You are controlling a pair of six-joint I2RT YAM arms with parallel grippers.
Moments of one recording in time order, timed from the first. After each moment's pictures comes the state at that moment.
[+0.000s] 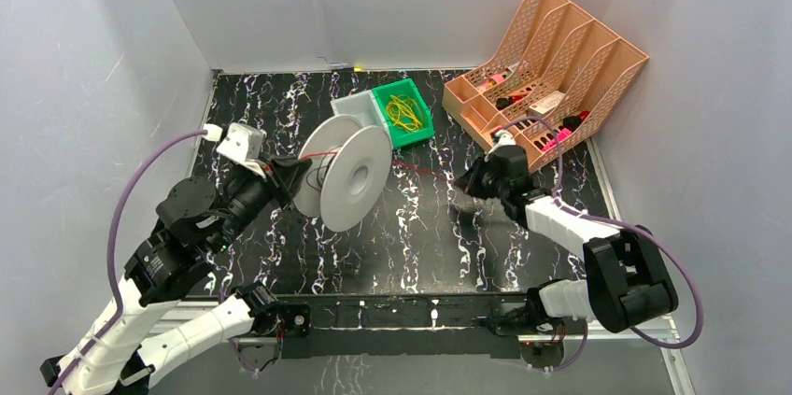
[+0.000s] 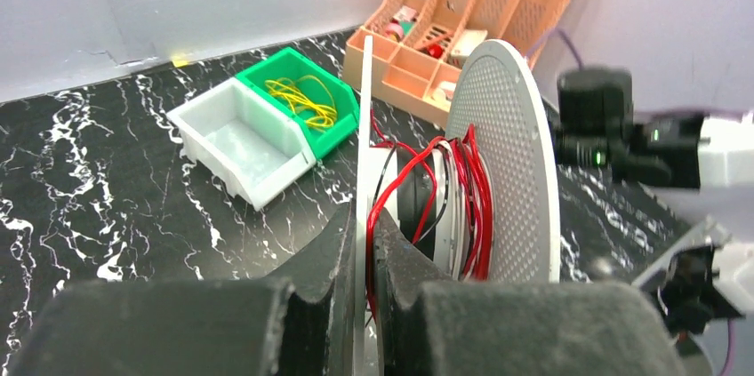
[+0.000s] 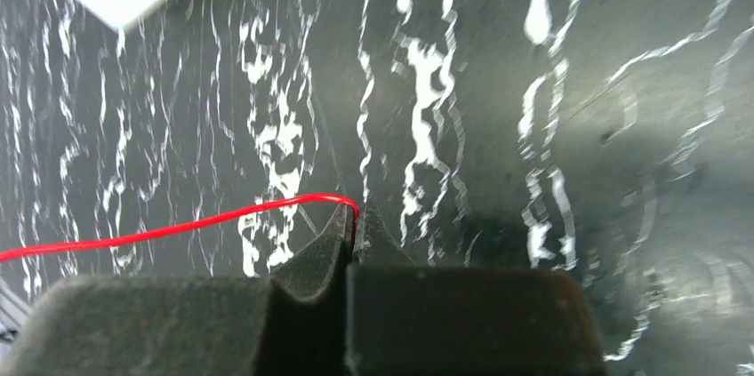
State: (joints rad) left arm -0.81 0.61 1.12 -0.57 -0.23 -0.18; right arm 0.33 1.30 0.58 0.12 -0.19 0.58
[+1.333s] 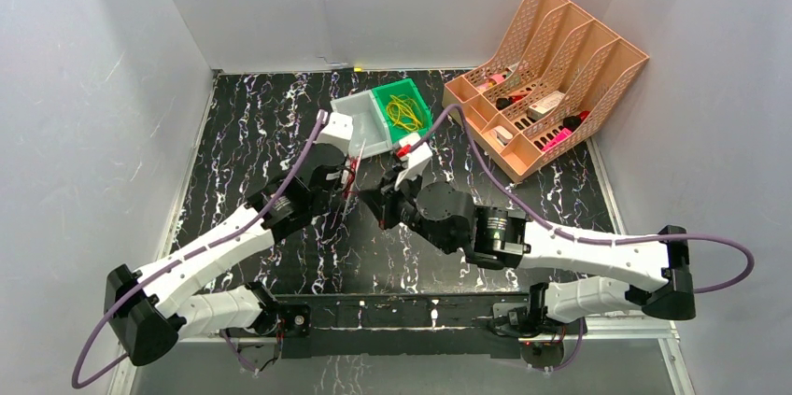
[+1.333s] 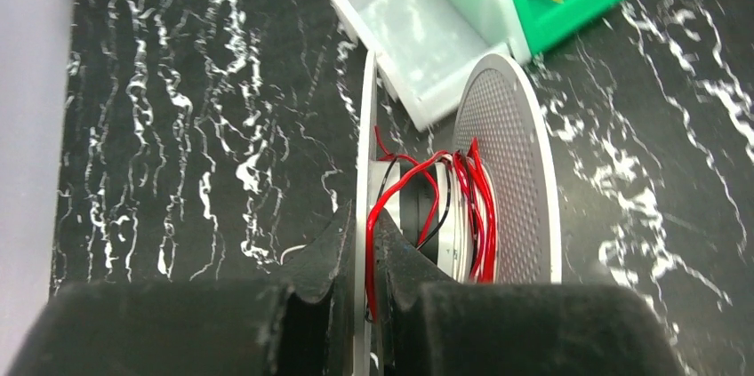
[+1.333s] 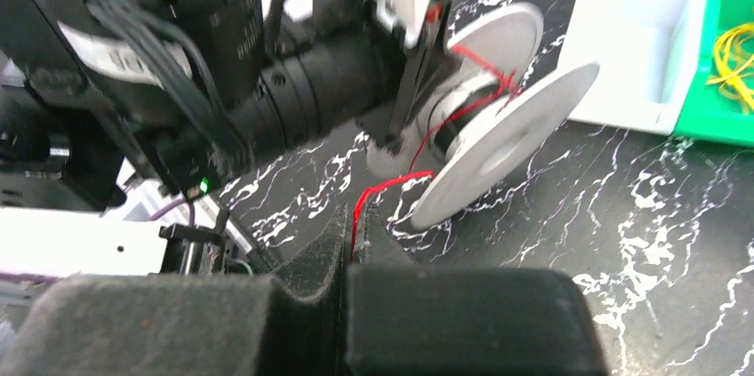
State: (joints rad) left arm -0.81 1.09 0.92 -0.30 -0.71 -0.05; right arm 1.39 1.17 1.09 -0.10 0.49 0.46
